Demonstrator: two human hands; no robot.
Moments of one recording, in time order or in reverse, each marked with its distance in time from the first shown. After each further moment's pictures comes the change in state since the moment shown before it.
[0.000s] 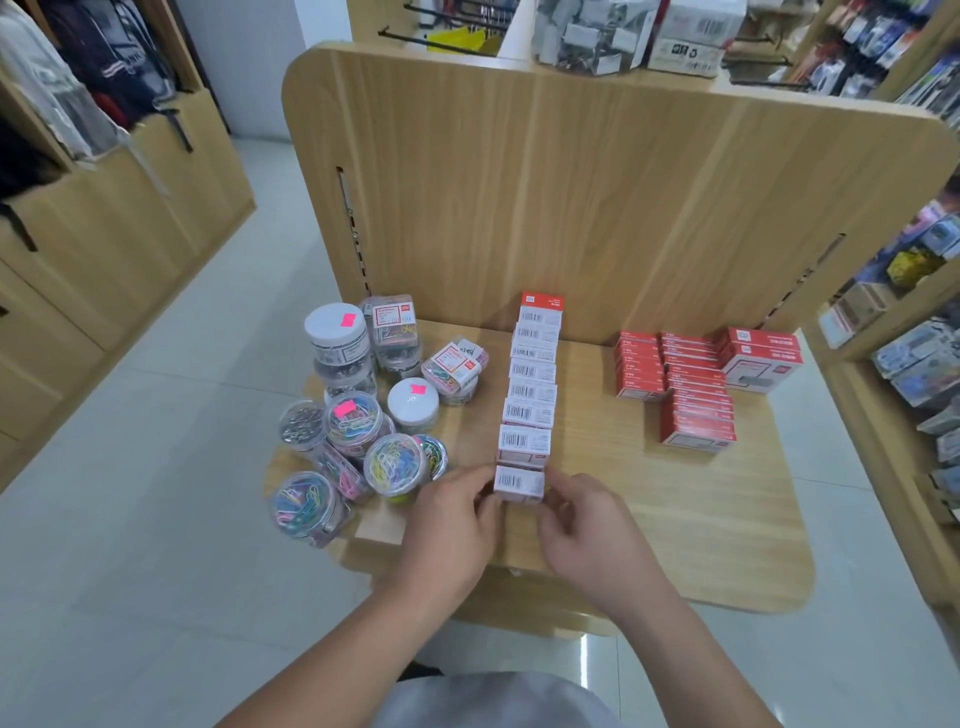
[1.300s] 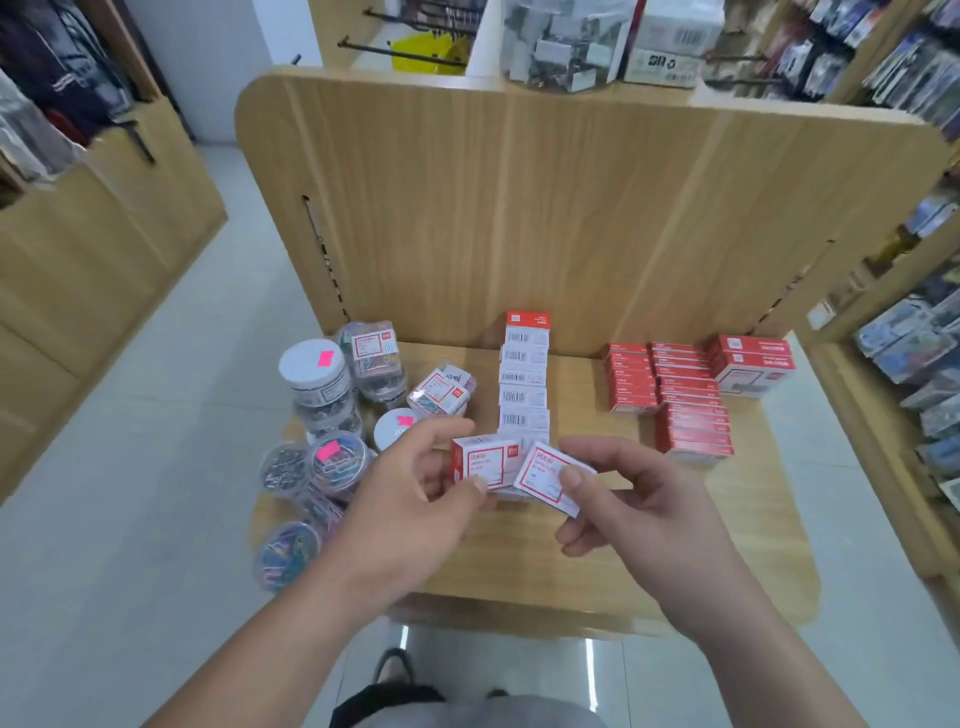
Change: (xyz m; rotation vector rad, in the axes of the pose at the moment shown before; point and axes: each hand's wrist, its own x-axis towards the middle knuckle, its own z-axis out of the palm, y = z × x) left_hand 0.037 0.044 -0.071 -0.569 -0.135 -0.348; right_hand 0.000 -0.068 -0.078 0.832 0.134 0.242
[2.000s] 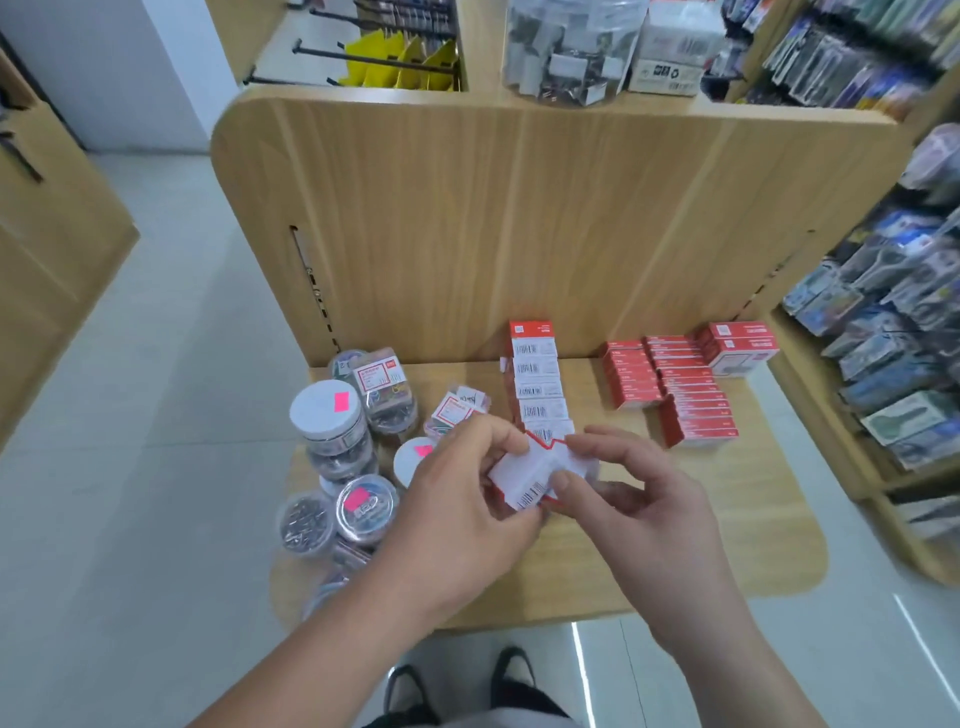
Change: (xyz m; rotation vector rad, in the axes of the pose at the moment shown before) left_hand 0.028 0.015 -0.028 0.280 -0.213 0.213; right_hand -0.004 -0.010 0.072 0.004 0.271 -0.078
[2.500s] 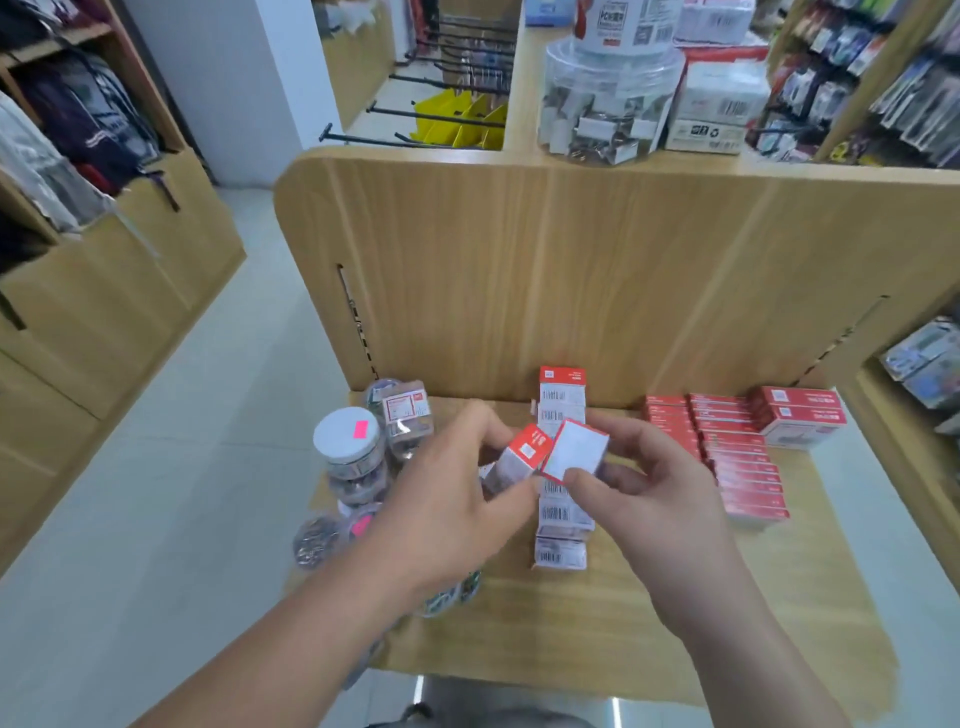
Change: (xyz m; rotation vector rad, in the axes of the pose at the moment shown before) left_hand 0.028 0.030 -0.010 0.172 0.102 0.011; right_hand 0.063 -0.015 -0.012 0.020 -0.137 -0.023
